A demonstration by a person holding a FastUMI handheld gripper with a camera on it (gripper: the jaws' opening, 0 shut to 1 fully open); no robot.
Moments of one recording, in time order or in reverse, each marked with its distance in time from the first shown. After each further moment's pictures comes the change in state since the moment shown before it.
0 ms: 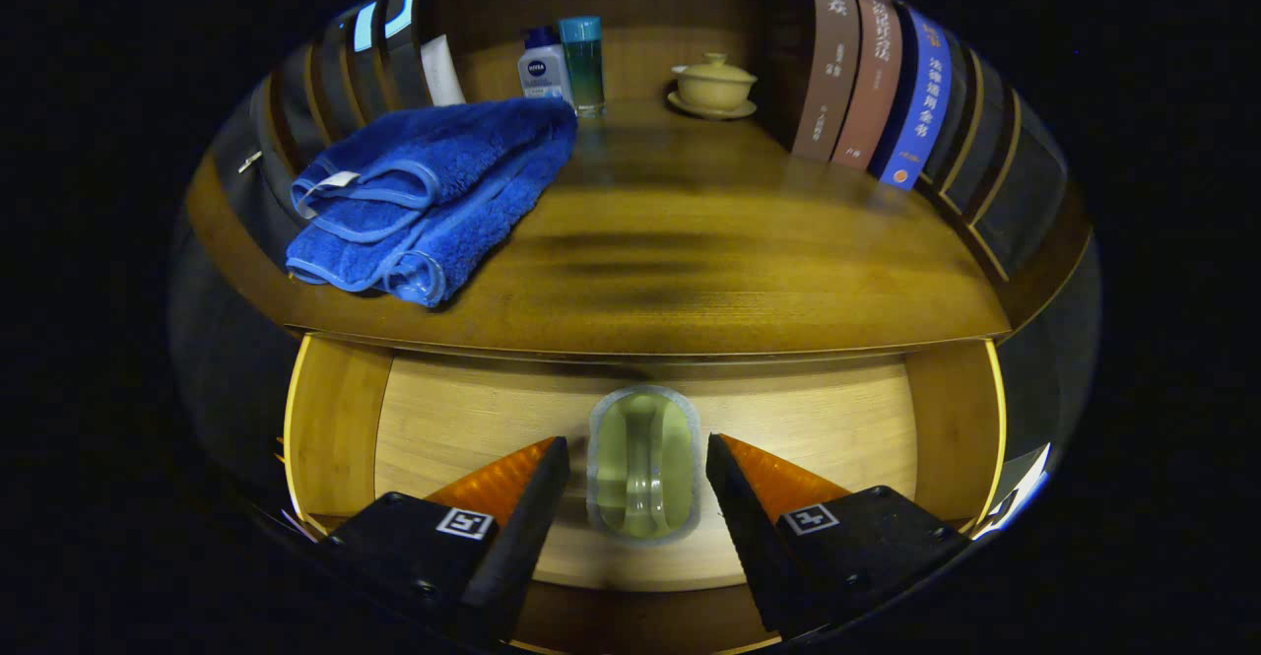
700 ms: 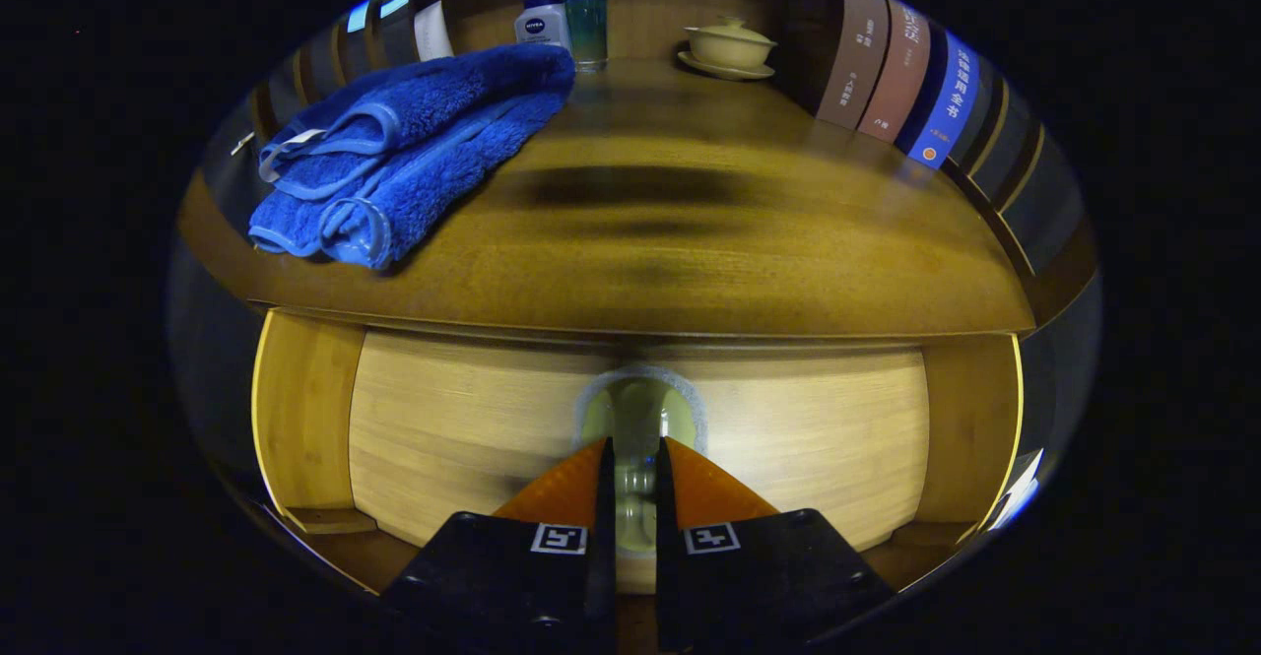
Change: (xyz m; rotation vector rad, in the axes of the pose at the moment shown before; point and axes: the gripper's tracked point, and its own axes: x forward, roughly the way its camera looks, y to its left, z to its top) arm 0.012 -0.002 -0.016 -0.021 0.046 -0.010
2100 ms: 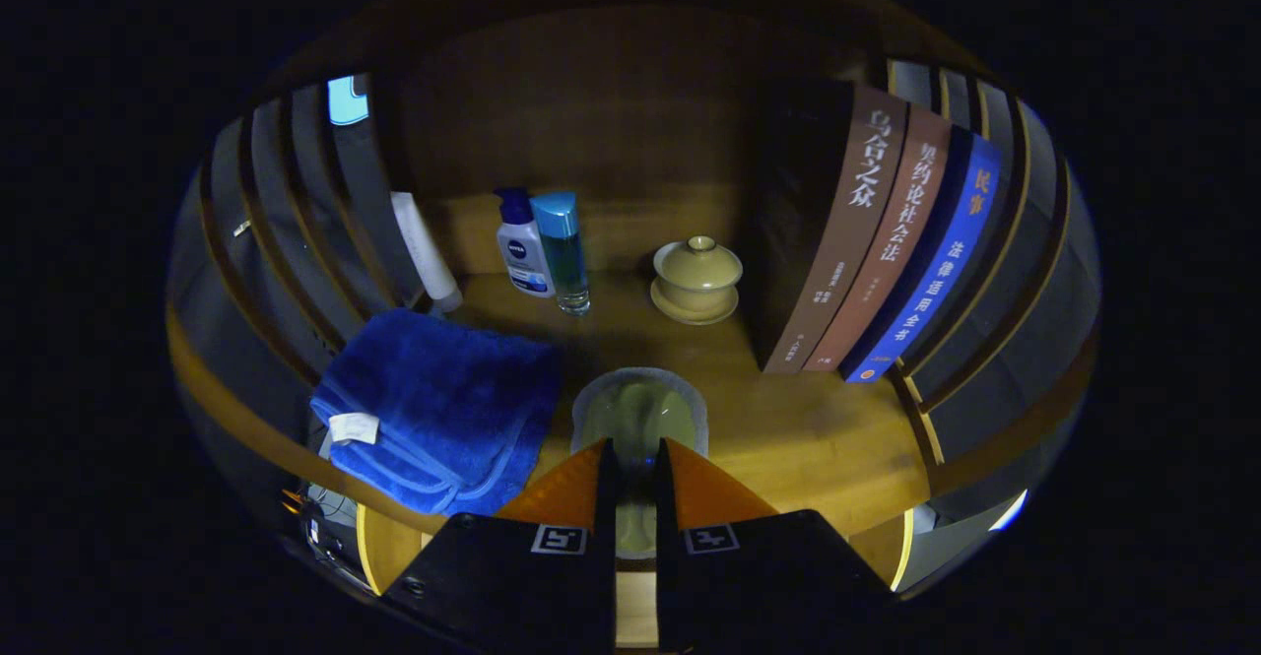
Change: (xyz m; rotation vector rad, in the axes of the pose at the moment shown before) arm -0.064 -0.015 0.203 0.040 -0.320 -0.009
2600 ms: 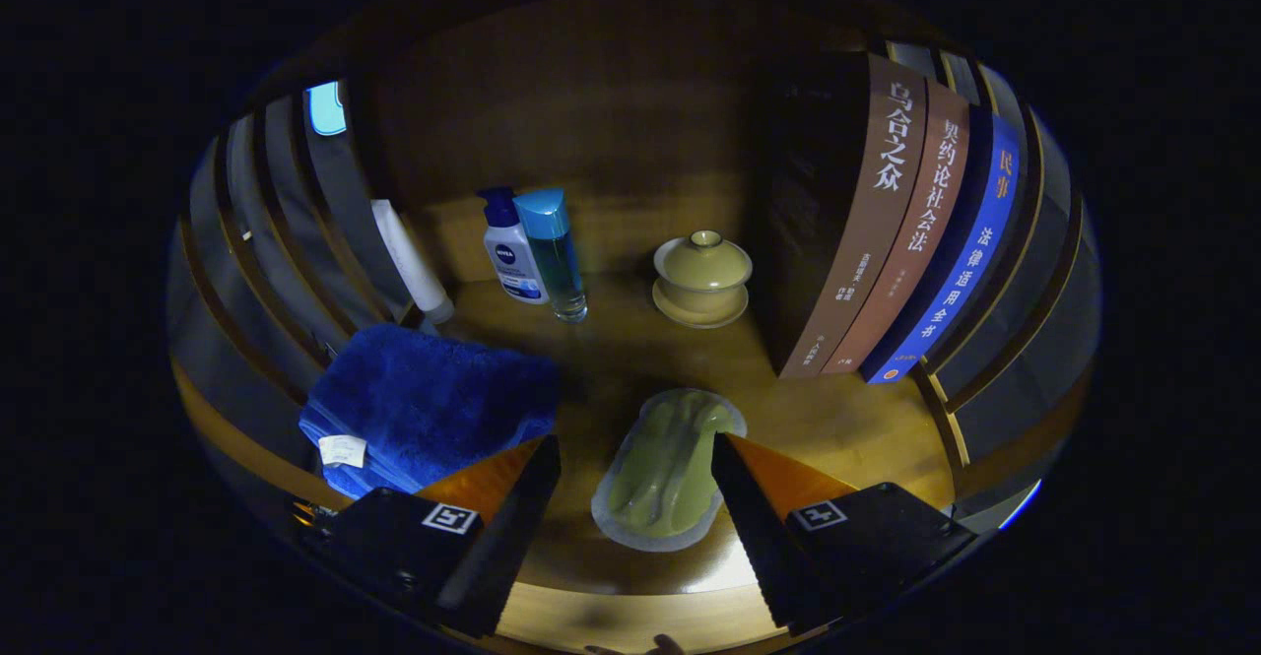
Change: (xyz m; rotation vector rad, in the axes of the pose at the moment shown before) arm 0.012 0.002 0.005 0.039 -0.022 0.016
